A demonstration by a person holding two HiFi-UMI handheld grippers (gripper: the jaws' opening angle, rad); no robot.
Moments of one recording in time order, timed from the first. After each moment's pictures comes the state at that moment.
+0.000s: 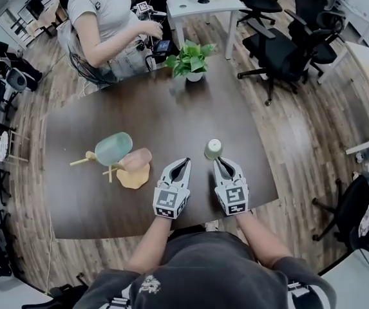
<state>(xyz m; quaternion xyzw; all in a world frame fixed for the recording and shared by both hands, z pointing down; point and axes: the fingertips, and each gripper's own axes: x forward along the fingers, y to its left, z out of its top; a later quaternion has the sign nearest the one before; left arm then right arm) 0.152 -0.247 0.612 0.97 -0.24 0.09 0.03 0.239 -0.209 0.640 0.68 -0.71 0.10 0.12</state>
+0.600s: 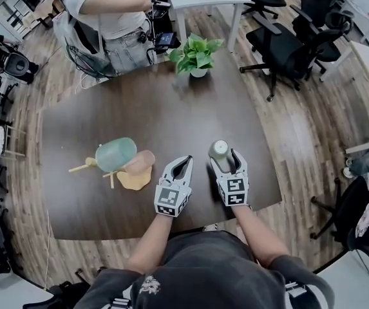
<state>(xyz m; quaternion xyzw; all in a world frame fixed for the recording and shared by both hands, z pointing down) 0.153 -0.272 0.633 0.97 -0.23 0.09 0.05 0.262 -0.241 0.696 0.71 -0.67 0.17 0.14</state>
